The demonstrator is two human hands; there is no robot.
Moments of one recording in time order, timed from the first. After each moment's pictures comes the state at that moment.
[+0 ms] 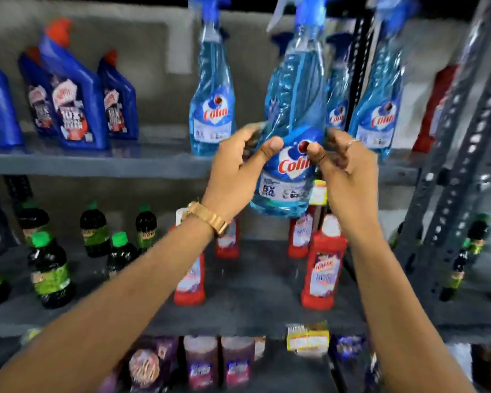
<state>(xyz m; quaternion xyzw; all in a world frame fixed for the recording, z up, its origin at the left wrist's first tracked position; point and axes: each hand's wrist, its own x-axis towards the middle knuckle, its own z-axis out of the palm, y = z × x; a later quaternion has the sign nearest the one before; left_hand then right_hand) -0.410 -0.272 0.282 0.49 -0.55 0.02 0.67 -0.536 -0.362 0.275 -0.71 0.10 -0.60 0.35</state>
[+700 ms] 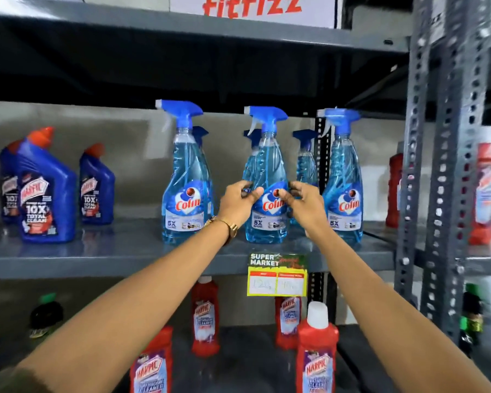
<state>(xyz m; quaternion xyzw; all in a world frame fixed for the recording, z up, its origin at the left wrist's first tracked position) -0.349 -0.422 0.352 0.61 -0.50 0.00 0.62 -0.475 -0.501 0.349 -0.74 0.19 -0.57 0.31</state>
